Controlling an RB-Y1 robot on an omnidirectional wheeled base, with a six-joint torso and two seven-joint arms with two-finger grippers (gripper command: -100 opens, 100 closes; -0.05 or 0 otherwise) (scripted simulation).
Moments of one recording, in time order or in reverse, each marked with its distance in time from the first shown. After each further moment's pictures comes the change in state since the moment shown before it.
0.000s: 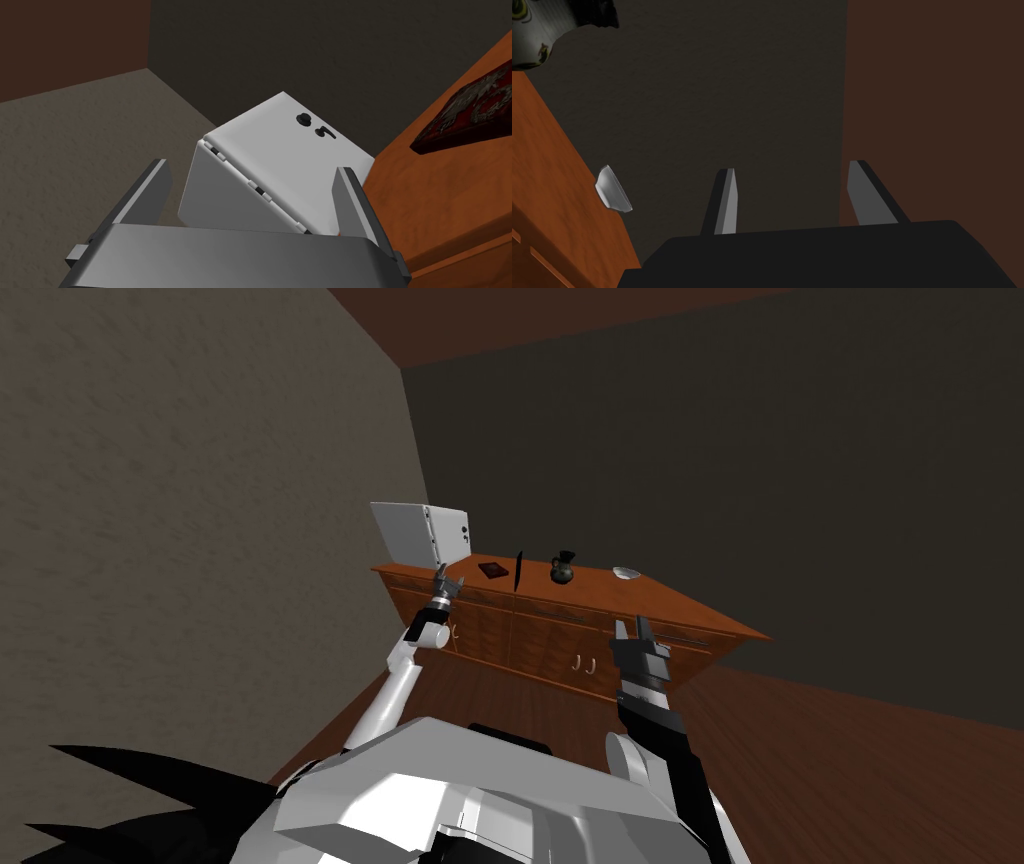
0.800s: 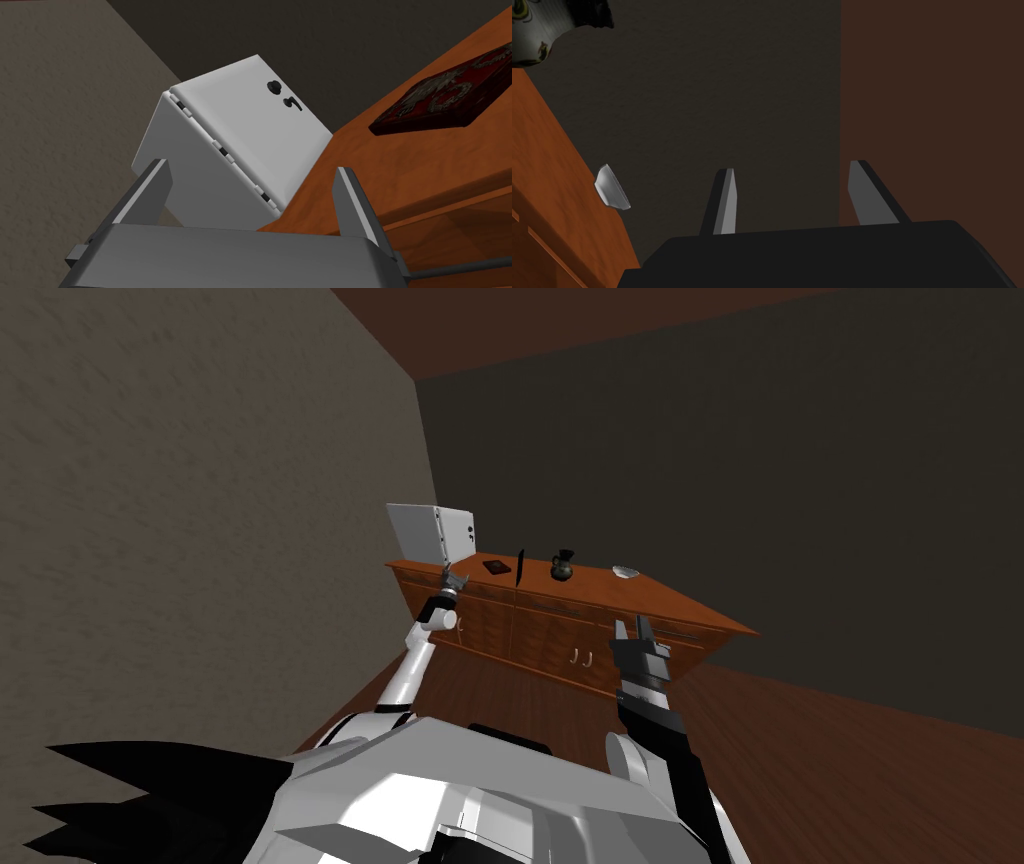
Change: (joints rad) left arm -0.209 -0.005 0.067 0.225 0.124 0.102 0.057; right arm 0.000 0.000 0.000 0.000 0.000 0.000 0.000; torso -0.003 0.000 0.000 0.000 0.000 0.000
